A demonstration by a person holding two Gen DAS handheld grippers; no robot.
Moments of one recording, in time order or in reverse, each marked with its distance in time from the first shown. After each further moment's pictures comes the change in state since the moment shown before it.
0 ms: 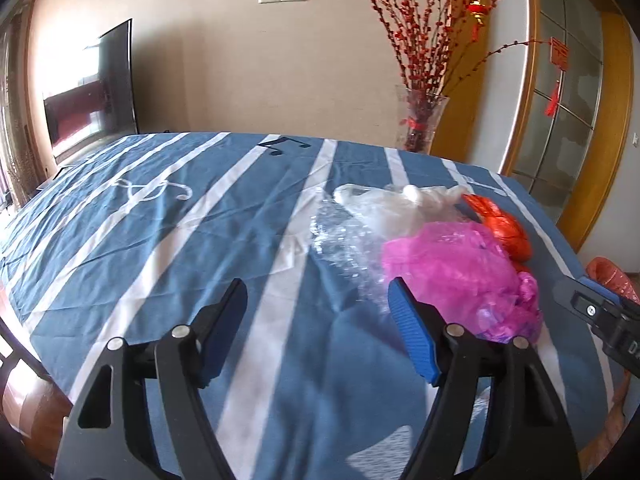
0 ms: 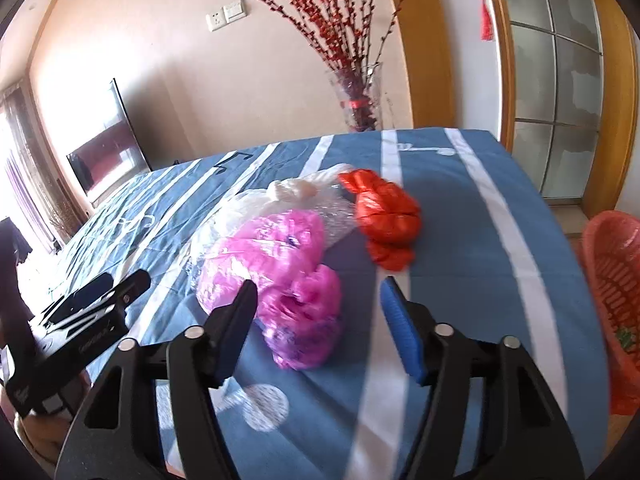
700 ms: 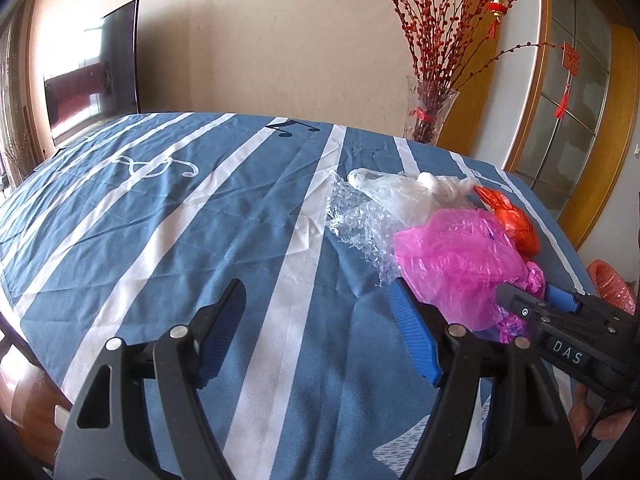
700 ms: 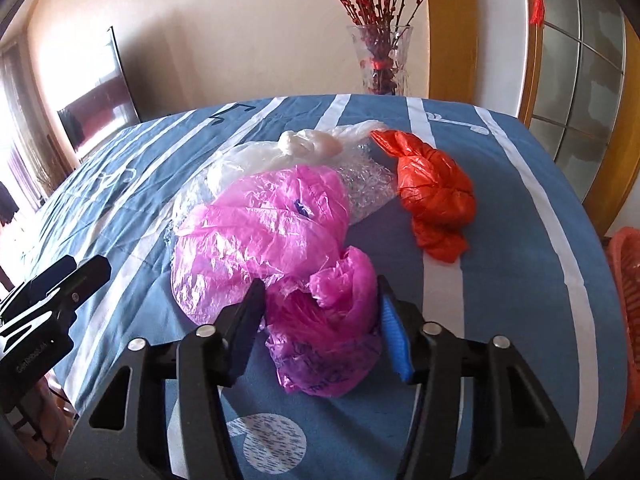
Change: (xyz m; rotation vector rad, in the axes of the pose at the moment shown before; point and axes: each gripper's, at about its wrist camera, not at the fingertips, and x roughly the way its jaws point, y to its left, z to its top) left arm 0.009 0.014 -0.011 -0.041 0.041 -0.025; right arm 0.052 0.027 -0.010 -0.097 0.119 -0.052
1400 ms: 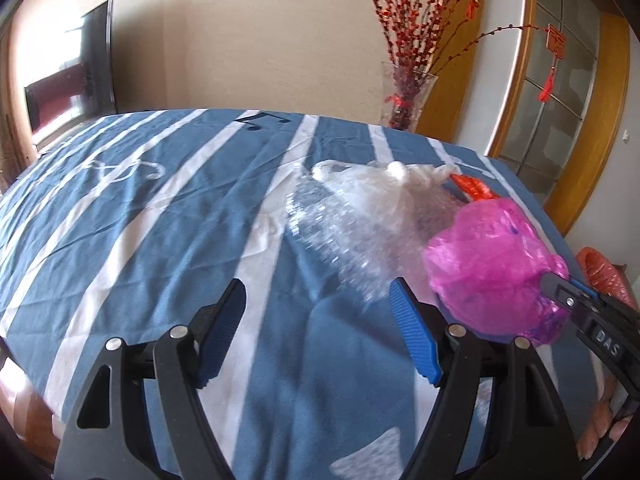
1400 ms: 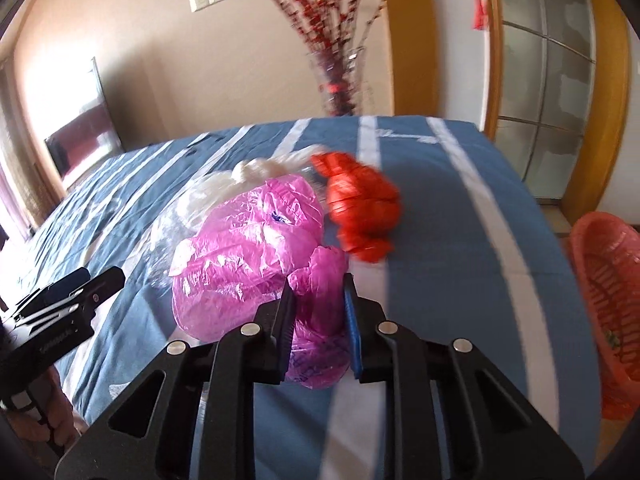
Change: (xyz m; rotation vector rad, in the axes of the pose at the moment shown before) left arm 0.016 -0.028 0.013 0.044 0.047 -0.072; right arm -0.042 -0.045 -0.005 0.088 -0.092 -0.062
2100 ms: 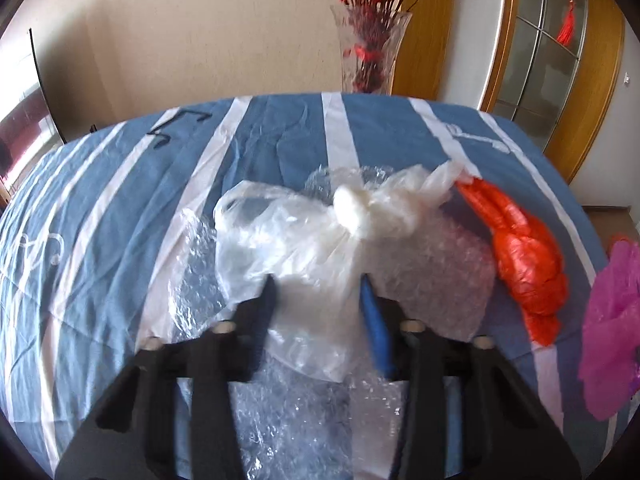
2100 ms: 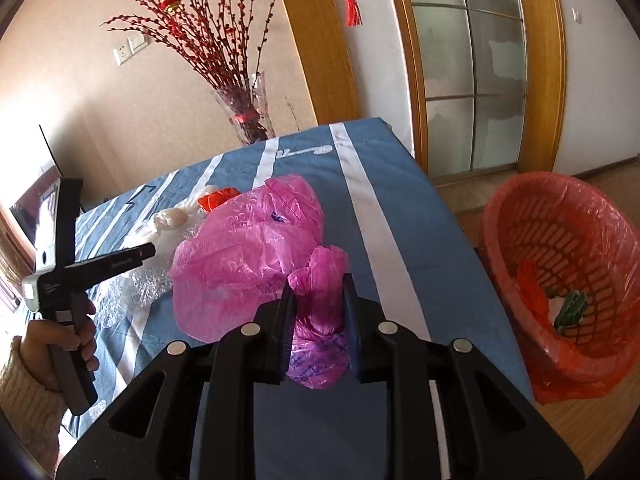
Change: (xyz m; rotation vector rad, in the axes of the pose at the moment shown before) left arm 0.123 -0.063 0.068 0.154 0.173 0.010; right arm -0.020 -0.088 0.001 0.202 -0.034 -0.097
